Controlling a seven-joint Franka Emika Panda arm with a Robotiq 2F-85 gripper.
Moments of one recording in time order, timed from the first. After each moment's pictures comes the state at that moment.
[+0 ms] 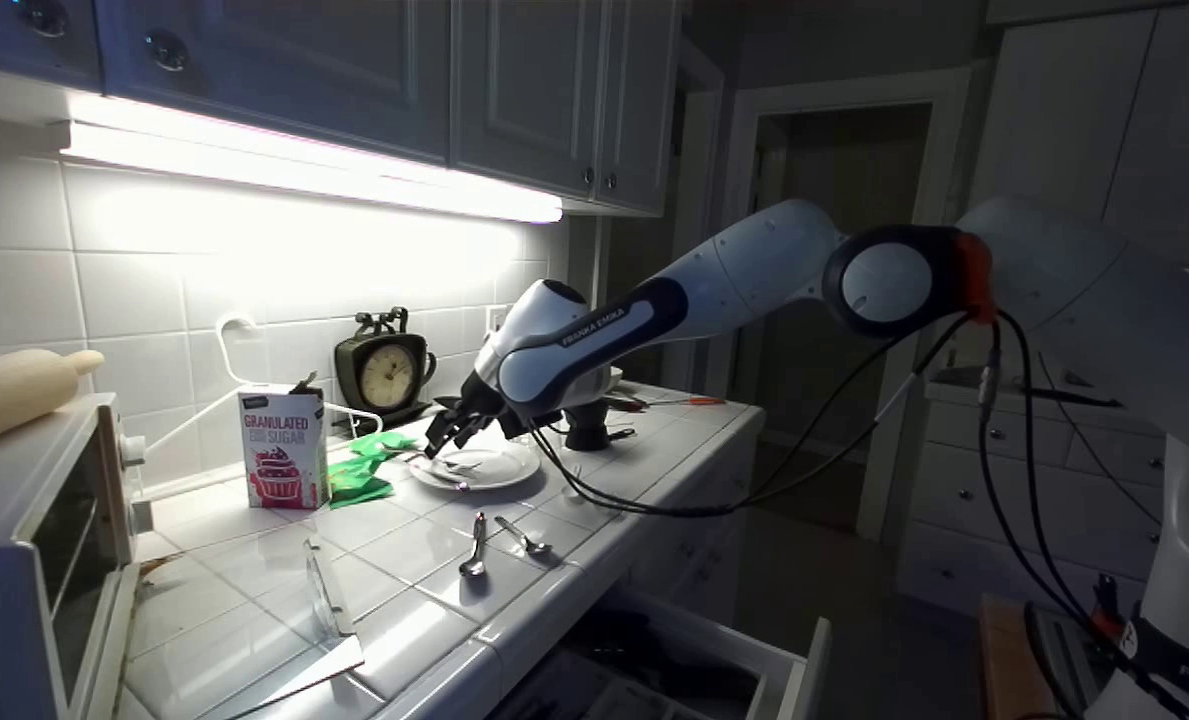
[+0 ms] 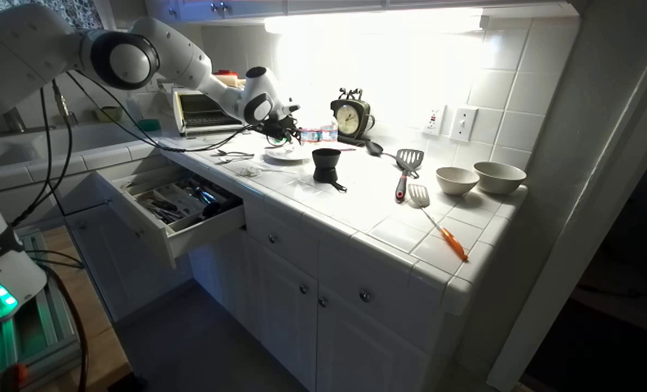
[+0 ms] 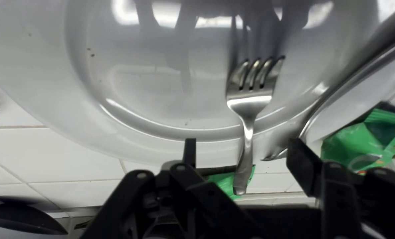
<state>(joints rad) 0.08 1.01 0.03 -1.15 0.07 2.81 -0.07</state>
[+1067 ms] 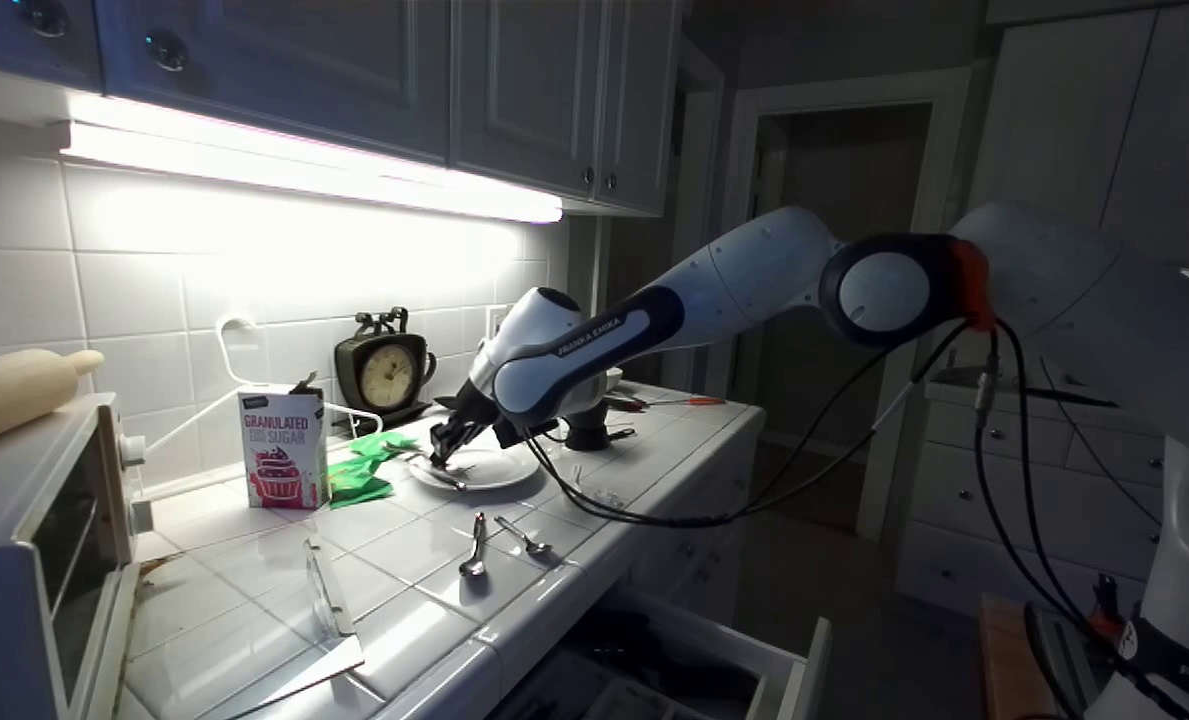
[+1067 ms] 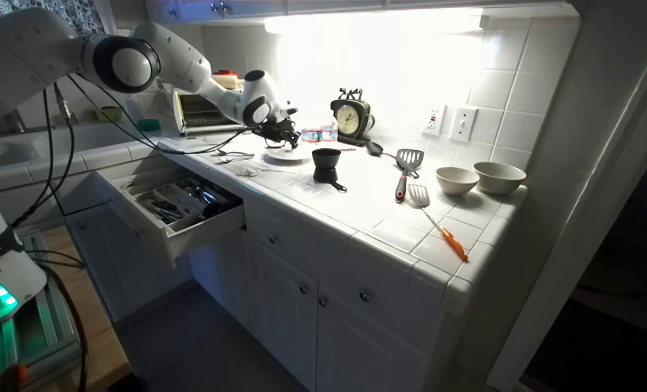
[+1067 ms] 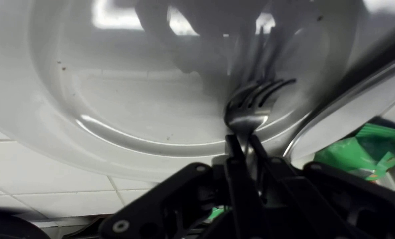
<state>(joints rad) 0.10 1.04 0.02 -1.13 0.07 2.81 -0.06</state>
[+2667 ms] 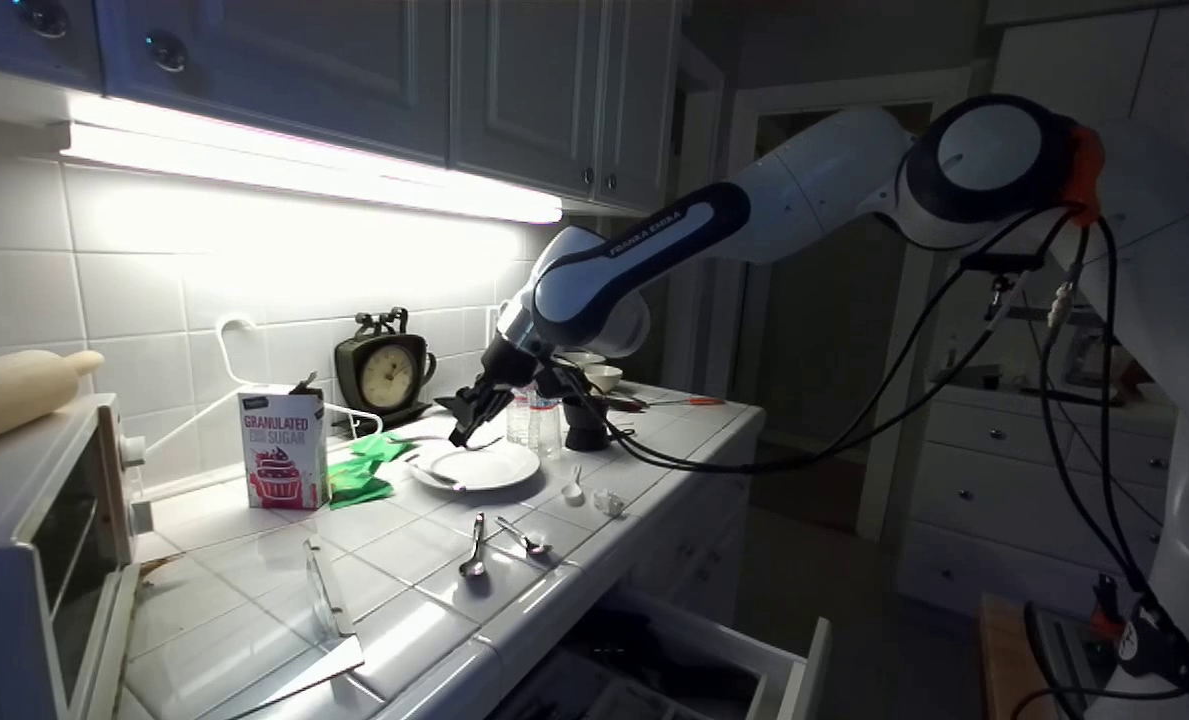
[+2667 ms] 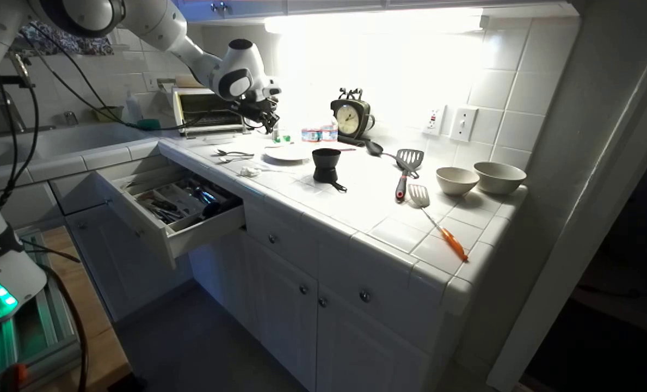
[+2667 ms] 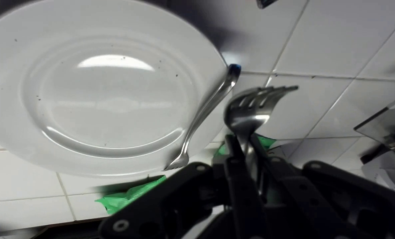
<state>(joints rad) -0.07 0.66 0.27 -1.58 0.15 2.73 -0.23</state>
